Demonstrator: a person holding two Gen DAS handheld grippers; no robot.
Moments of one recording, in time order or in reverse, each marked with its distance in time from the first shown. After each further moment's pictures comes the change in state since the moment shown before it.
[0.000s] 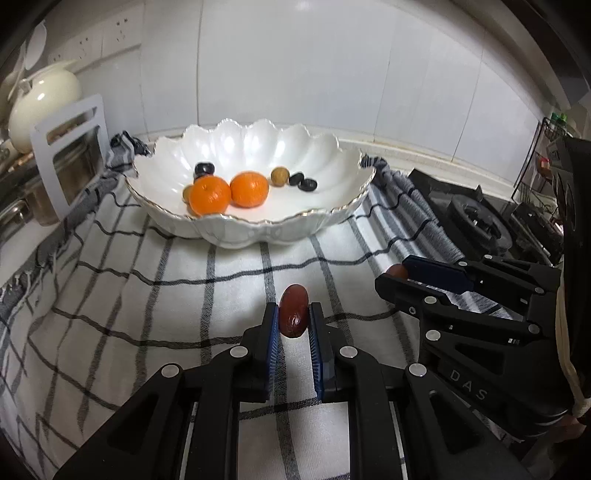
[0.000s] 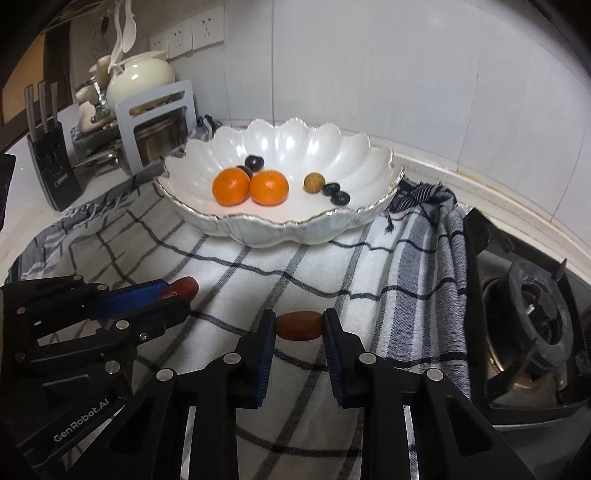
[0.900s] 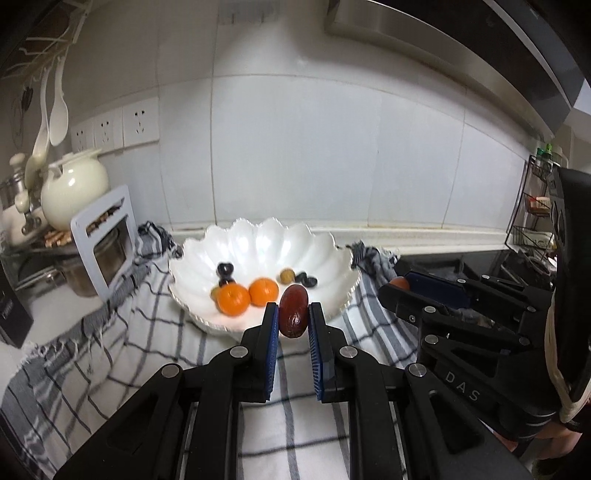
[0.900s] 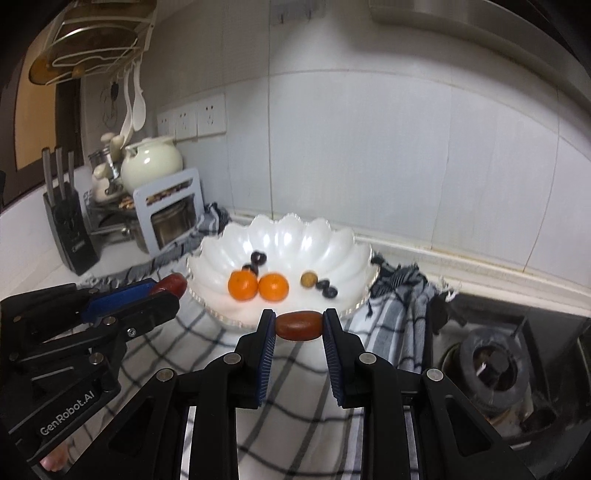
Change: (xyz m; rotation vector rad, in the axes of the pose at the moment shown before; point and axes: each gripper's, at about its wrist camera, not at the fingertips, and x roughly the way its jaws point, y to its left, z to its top) left arm -0.082 -0.005 0.054 0.032 -0.243 0.041; right arm -0.078 0.002 0.046 0.032 -0.247 -0.022
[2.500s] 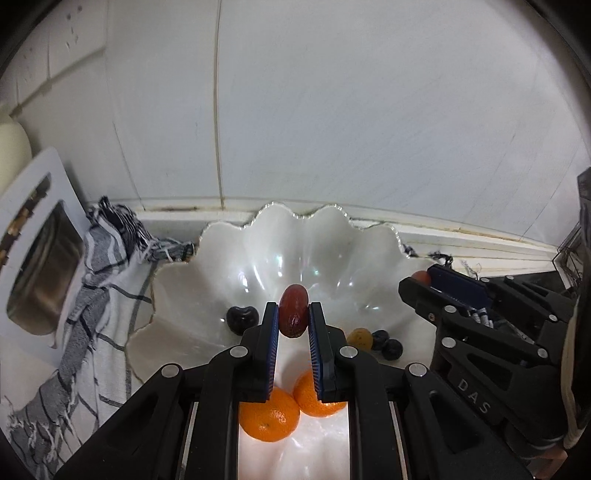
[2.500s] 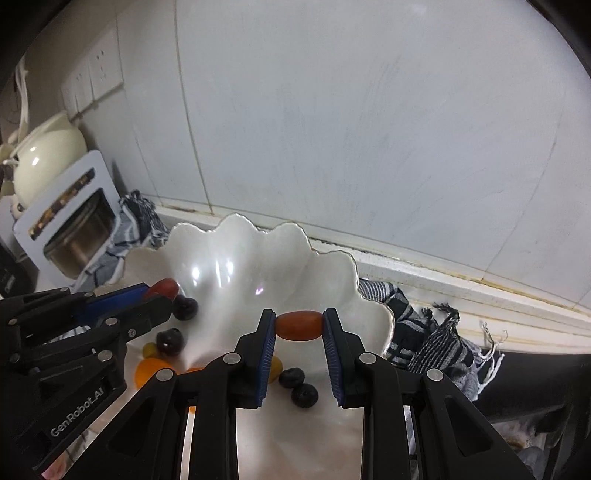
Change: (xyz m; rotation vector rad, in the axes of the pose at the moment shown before) left arm 0.227 0.079 0.088 -0.114 0.361 0.013; right arm 0.220 -0.040 0.097 0.036 0.291 -0.024
